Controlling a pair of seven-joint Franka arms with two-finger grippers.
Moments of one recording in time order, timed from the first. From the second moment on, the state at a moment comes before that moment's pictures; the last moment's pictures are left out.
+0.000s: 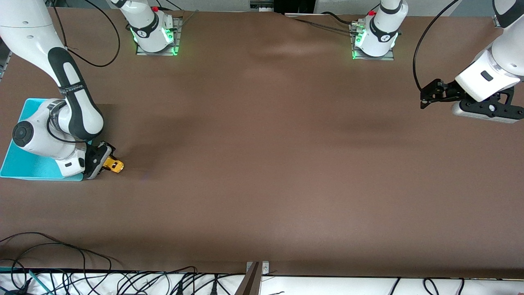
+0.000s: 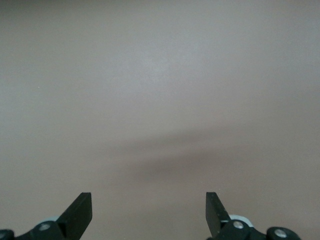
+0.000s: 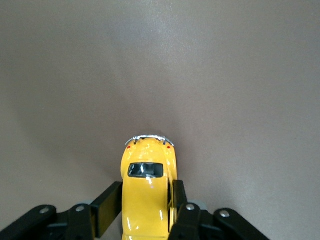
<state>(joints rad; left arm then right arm) -0.01 0.02 -0.08 -1.63 0.01 1.61 0.06 -0.15 0.57 -0.01 -1.90 0.16 2.44 -1.41</state>
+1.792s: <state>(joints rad) -0.01 0.02 -0.09 -1.63 0.01 1.61 0.07 -0.14 0.36 -0.29 -1.90 0.05 2.20 -1.74</state>
